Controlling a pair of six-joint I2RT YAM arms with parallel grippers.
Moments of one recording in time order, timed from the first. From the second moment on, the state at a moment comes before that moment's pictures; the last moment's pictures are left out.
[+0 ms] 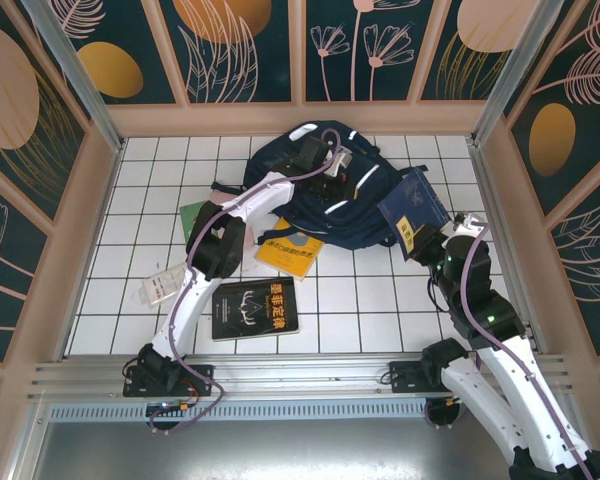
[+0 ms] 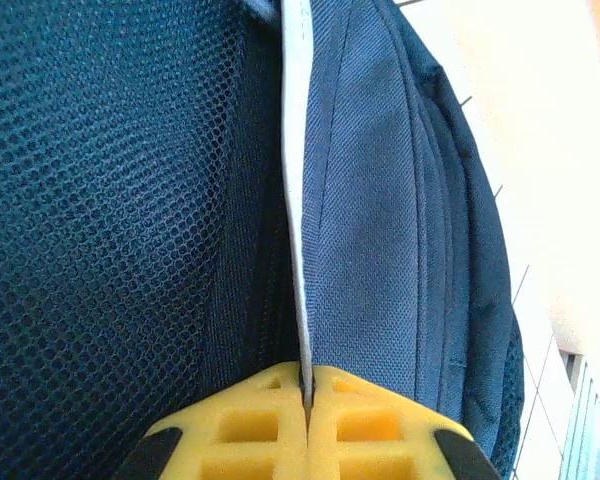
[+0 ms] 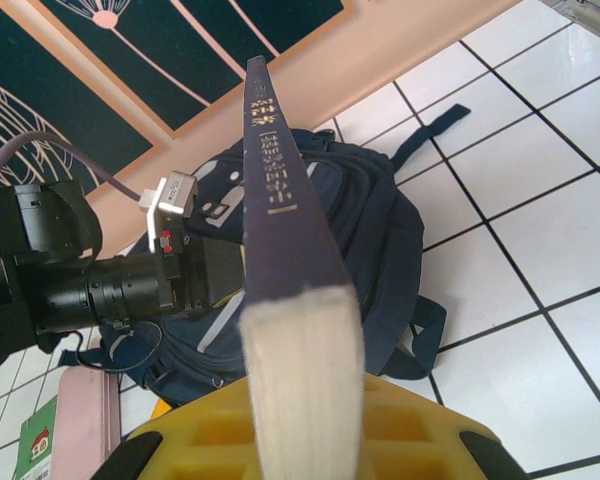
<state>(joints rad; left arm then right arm) -0.62 2.51 2.20 -0.43 0.61 -0.52 0.39 0.53 0.70 -0.54 0.25 0.68</state>
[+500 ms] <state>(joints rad) -0.47 2.23 2.16 -0.36 0.64 -0.68 0.39 0.52 0.73 -0.56 0.30 0.78</state>
